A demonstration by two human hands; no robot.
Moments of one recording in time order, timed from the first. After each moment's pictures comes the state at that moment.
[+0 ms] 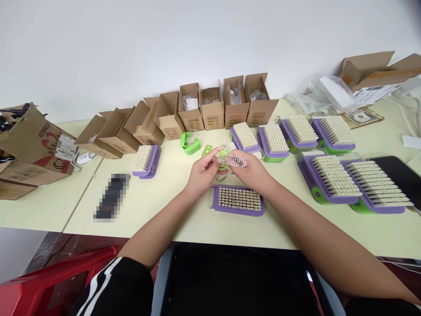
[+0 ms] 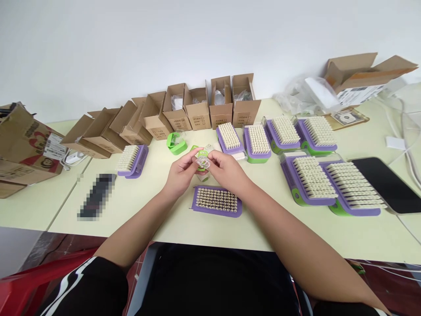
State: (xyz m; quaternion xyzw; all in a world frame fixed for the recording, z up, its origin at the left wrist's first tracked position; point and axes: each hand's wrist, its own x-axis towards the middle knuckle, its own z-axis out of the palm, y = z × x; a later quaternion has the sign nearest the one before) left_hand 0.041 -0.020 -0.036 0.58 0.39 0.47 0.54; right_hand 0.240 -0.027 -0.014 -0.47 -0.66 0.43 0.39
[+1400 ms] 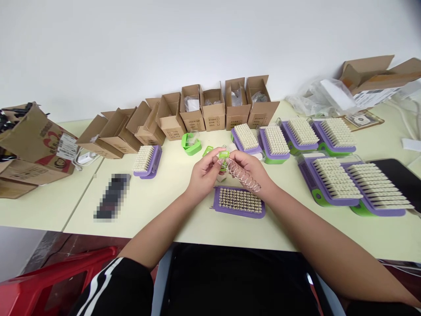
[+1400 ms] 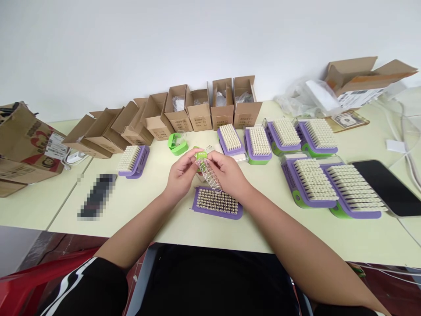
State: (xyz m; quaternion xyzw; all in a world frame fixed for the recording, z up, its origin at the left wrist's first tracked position) left_hand 0.044 -0.029 -0.023 0.63 0.35 0.51 0.48; right_hand 0.235 -0.035 -0.002 -0.41 -0.65 0.47 0.44
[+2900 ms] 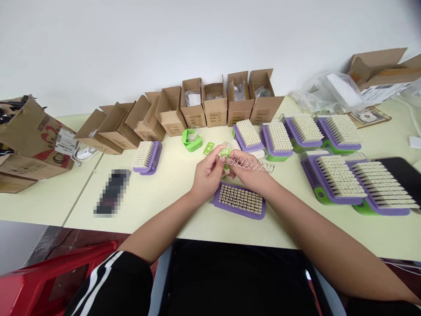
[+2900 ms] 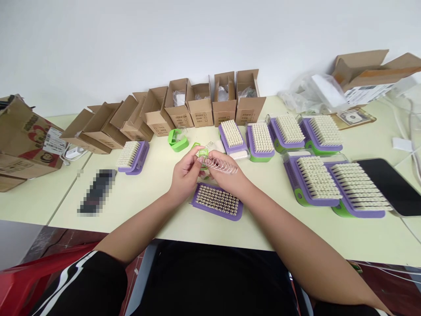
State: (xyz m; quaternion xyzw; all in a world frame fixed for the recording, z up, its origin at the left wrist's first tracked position) left_hand 0.055 -0.041 -0.029 0.61 0.41 0.50 0.46; right_hand 0.232 -0.035 -0.004 -0.47 -0.63 0.49 0.38
